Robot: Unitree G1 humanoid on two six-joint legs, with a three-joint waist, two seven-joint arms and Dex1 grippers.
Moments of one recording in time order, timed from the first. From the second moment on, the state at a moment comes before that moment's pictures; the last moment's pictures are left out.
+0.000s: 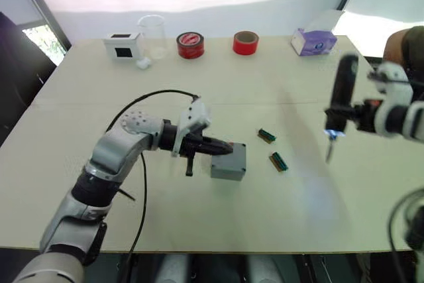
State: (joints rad) left arm -0.66 0.57 -0.29 -0.25 -0.42 0.69 -1.22; right arm -0.58 -0.99 -0.43 0.01 0.97 1.61 0.18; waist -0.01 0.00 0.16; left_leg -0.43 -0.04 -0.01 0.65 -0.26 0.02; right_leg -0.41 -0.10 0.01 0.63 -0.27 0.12
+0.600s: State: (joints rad) left arm -0.64 0.59 -0.39 -0.28 -0.35 0.64 -1.17; right arm -0.51 -1.03 -0.18 0.13 0.86 1.59 0.38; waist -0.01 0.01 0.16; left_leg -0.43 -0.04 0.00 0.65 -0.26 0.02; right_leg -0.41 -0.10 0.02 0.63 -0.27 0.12
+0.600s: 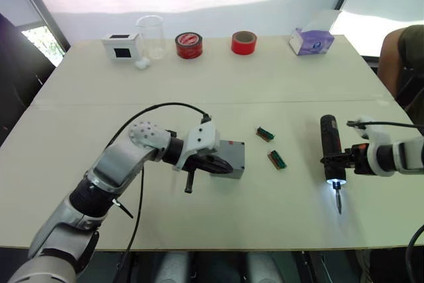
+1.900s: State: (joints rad) left arm -0.62 0.61 -0.32 0.01 -0.20 0.52 -1.06; right arm -0.29 -1.02 0.15 -0.62 0.61 0.94 0.86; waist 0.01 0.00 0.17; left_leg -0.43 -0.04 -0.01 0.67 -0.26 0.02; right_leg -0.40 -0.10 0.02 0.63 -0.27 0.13
